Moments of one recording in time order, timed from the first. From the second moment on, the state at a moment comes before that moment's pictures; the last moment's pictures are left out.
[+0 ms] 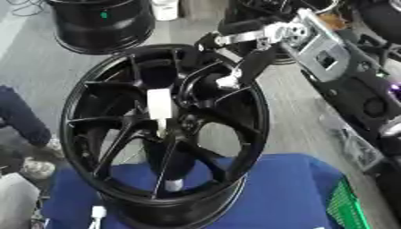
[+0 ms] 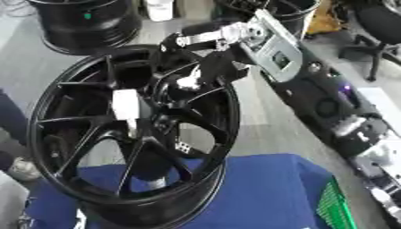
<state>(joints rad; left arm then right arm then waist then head) 0.03 0.17 0.29 -1.72 0.18 0.11 -0.30 -0.99 -0.39 0.44 -1.23 0.28 -0.31 0.87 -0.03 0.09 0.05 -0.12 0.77</state>
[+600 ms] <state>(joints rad) 0.03 0.17 0.29 -1.72 0.18 0.11 -0.30 -1.00 -0.33 0.44 -1.18 0.39 -0.34 0.84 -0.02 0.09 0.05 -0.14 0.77</state>
